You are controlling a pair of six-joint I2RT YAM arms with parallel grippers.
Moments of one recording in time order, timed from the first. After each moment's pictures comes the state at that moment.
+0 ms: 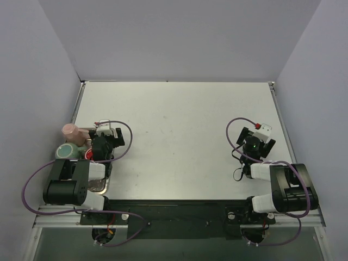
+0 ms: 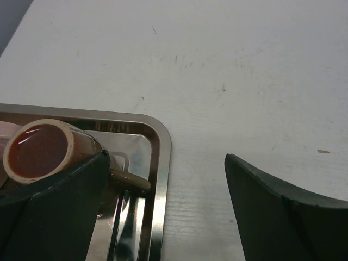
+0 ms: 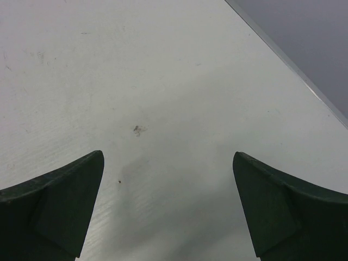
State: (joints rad) left arm -0.04 1.47 0.26 1.01 -0.13 -0.07; right arm 0.07 1.38 0.23 0.78 0.60 0.18
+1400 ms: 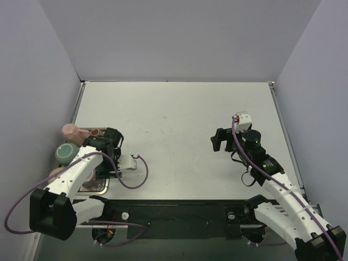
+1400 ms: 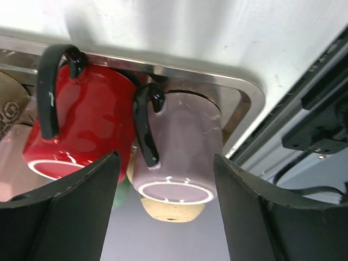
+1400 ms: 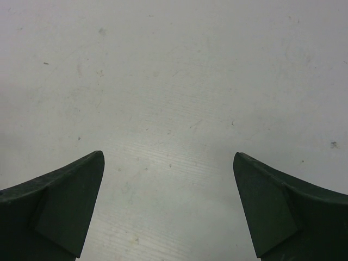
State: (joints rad) left arm -0.28 1.14 0.83 -1.20 -0.18 1.13; right arm 0.40 0.79 0.59 -0.19 0.05 0.16
